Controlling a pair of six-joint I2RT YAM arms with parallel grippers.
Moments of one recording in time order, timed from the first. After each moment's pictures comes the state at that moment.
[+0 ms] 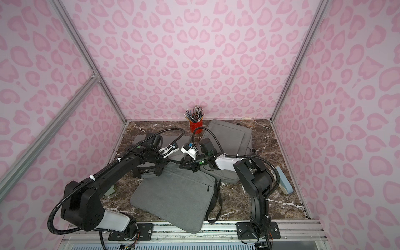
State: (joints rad) left arm -0.39 1.47 1.13 -0.75 0.14 0.58; right arm 0.63 1.92 1.07 0.29 -1.01 0.12
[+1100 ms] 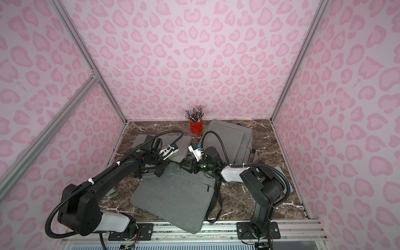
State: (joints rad) left arm -0.40 1.43 1.06 -0.68 0.15 0.55; right arm 0.66 1.76 0.80 0.62 -0.68 0.59
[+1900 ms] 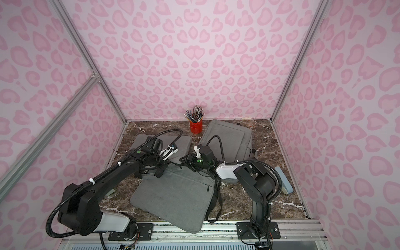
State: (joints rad) left arm -0.40 1.43 1.03 -0.66 0.15 0.46; right arm 0.71 1.87 0.91 0.52 -0.48 1.31
